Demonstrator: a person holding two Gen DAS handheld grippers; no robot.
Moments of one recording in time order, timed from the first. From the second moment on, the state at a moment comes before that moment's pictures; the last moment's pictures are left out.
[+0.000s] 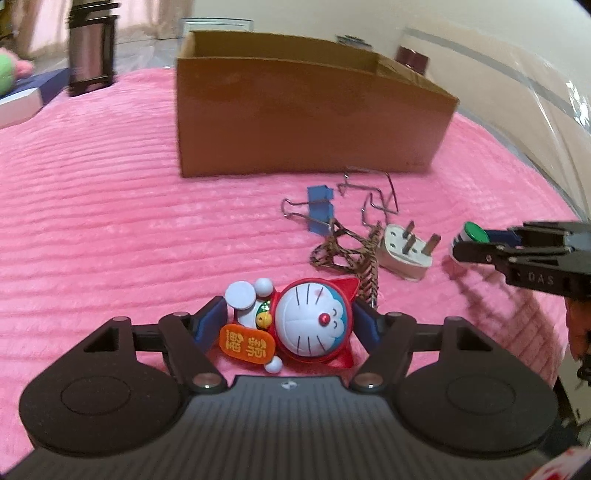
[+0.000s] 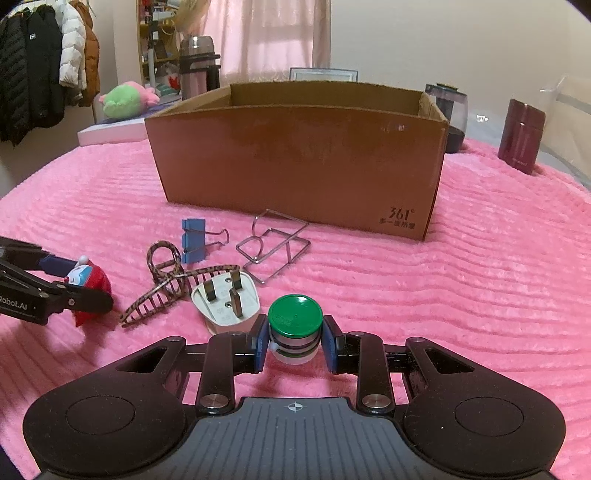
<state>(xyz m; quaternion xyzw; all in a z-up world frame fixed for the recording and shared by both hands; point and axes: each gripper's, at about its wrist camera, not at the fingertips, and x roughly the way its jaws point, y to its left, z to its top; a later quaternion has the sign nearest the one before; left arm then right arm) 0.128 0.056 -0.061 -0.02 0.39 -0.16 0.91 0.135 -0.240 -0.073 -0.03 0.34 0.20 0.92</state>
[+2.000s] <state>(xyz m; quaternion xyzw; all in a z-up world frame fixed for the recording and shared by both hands) 0.396 -0.009 0.049 0.11 0.40 -0.20 0.89 0.394 -0.224 0.024 -0.08 0.41 0.28 0.86</state>
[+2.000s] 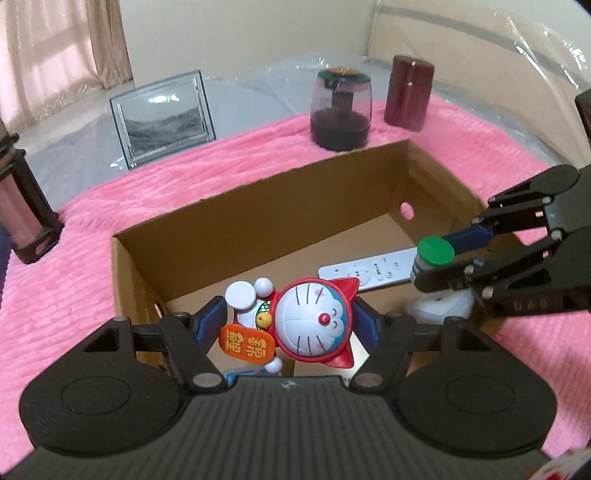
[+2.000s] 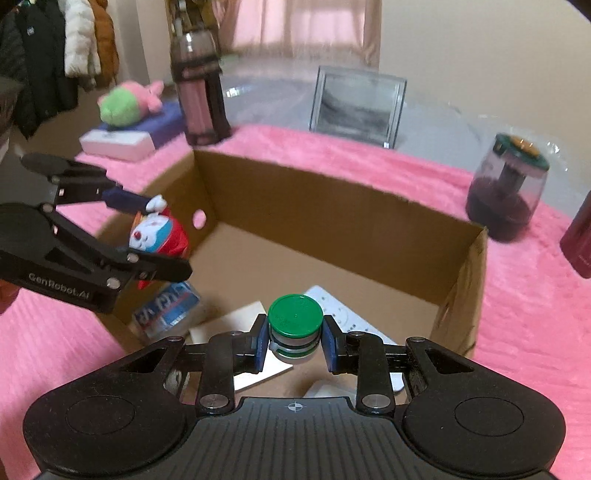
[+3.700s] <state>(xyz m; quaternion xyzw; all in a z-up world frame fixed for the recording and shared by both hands) 0.353 -0.009 0.077 0.07 0.38 -0.16 0.91 0.331 -0.237 0.055 -0.05 0.36 0.24 0.90</state>
